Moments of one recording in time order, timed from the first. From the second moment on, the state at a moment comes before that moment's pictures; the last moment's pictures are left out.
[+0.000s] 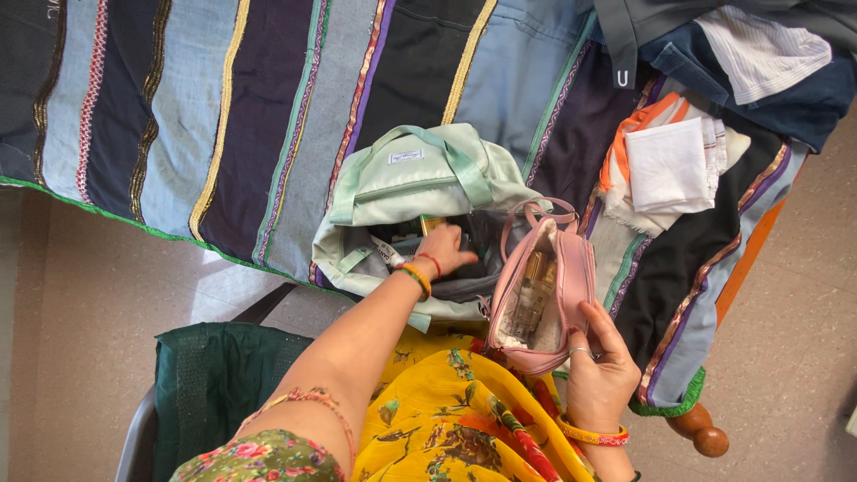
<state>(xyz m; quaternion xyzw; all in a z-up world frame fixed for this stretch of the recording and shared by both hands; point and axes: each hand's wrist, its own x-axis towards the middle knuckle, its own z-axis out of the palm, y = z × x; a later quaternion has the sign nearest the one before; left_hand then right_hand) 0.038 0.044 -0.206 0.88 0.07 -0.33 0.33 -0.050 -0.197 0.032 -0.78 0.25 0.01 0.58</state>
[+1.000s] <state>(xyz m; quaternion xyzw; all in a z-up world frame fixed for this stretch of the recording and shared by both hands) 0.054 0.055 -0.310 0.85 0.30 -0.27 0.35 -0.056 -0.184 0.042 -0.81 0.23 0.02 0.54</state>
